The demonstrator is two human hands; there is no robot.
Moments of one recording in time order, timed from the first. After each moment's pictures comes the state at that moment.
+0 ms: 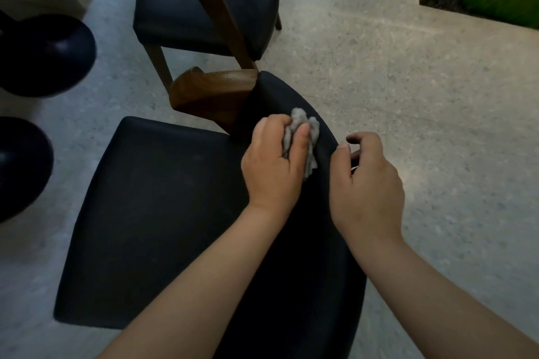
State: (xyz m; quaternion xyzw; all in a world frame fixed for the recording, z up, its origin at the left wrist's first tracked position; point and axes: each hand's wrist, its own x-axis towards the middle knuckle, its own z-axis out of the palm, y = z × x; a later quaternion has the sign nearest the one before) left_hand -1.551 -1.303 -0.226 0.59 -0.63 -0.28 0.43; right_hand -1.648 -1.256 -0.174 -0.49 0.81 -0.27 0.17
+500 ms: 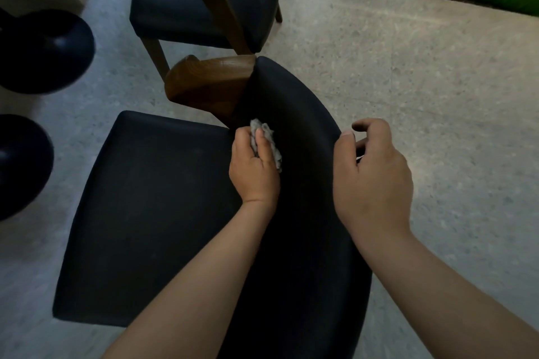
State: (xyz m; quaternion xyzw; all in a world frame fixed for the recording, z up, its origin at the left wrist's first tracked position) left_hand -1.544 -1.301 -0.295 0.70 -0.47 -0.31 0.44; right_hand -1.650 -1.254 -0.178 -0.49 0.81 -0.28 0.17
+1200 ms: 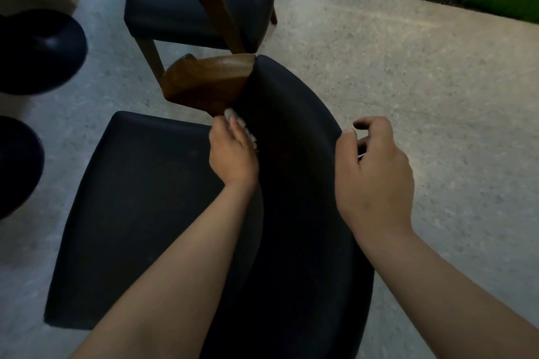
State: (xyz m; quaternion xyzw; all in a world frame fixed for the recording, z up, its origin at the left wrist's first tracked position) left_hand -1.516 -1.338 -0.306 0.76 -0.47 -0.29 0.35; right_hand -1.651 -1.253 -0.179 -0.48 0.81 -0.28 0.17
